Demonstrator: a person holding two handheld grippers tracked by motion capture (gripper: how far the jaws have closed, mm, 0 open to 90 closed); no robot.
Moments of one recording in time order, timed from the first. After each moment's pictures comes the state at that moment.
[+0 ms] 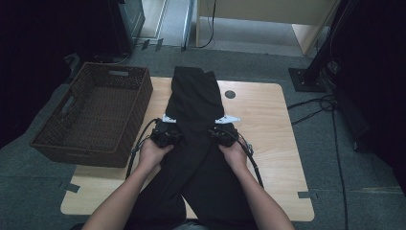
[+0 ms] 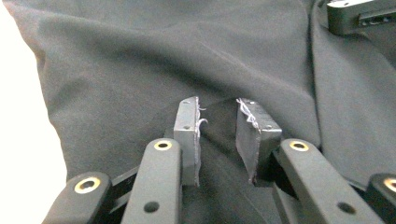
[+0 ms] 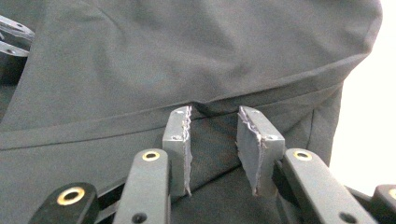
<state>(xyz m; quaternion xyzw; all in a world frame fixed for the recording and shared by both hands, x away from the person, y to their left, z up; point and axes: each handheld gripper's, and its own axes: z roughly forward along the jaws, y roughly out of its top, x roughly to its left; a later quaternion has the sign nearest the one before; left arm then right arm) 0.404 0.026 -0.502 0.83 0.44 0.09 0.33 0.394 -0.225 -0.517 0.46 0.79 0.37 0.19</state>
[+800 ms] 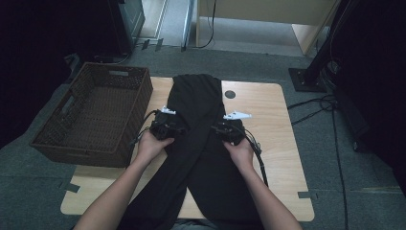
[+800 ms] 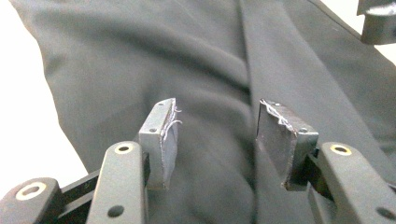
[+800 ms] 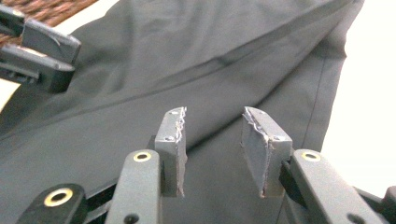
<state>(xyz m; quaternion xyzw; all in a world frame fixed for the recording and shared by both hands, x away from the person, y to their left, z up) 0.409 0.030 -0.476 0.83 0.43 0.08 0.34 0.381 -0.246 -0.488 0.47 0.76 0.42 0.15</state>
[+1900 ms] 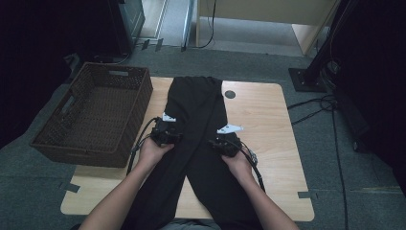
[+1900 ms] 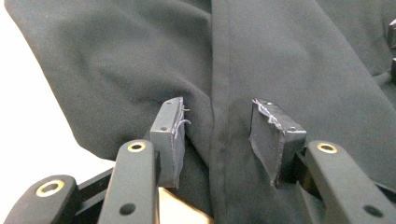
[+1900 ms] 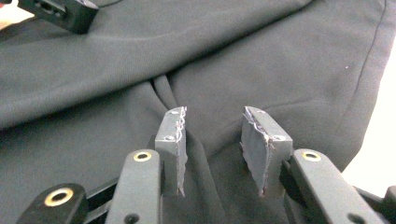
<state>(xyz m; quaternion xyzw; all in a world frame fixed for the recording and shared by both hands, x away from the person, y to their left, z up) 0.409 0.026 -0.501 0.83 0.44 0.11 0.32 0.358 -0.231 -0.516 0.44 0.80 0.37 0.16</state>
